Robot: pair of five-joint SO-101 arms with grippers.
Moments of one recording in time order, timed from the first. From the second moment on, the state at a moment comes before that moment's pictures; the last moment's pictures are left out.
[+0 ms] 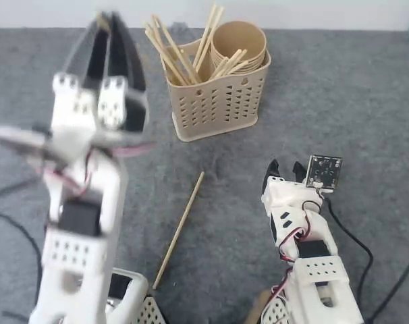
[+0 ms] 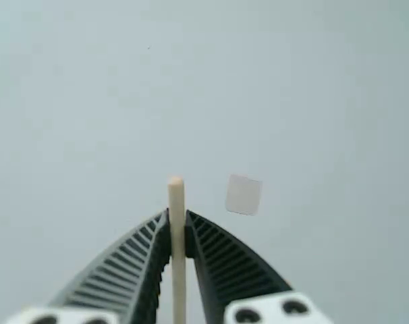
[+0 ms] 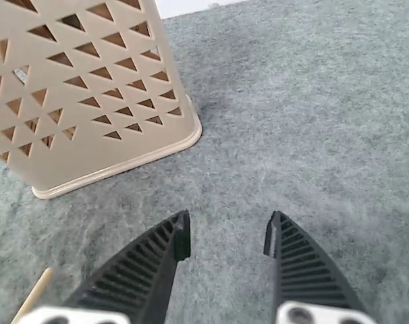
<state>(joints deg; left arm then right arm) 6.2 -53.4 39.6 1.0 13.0 -10.3 -60.5 94.7 2.6 -14.2</state>
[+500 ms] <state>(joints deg) 6.0 -10.4 13.4 1.5 13.1 -10.3 -60.5 94.7 2.6 -13.9</state>
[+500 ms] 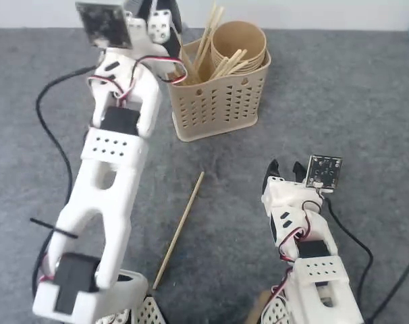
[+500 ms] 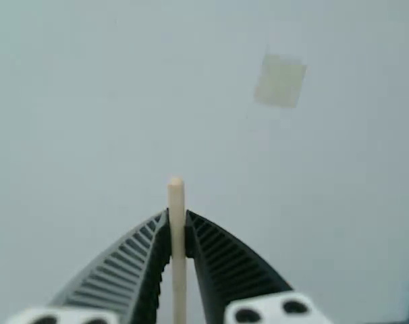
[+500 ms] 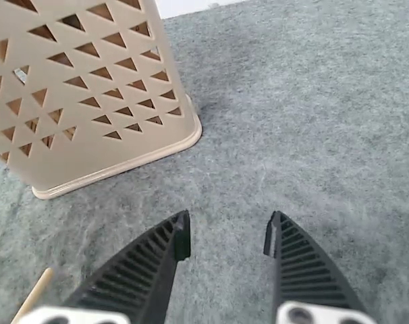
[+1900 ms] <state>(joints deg) 10.6 -16.4 25.3 82.9 12.8 -10.3 -60.5 94.6 2.6 -12.2</state>
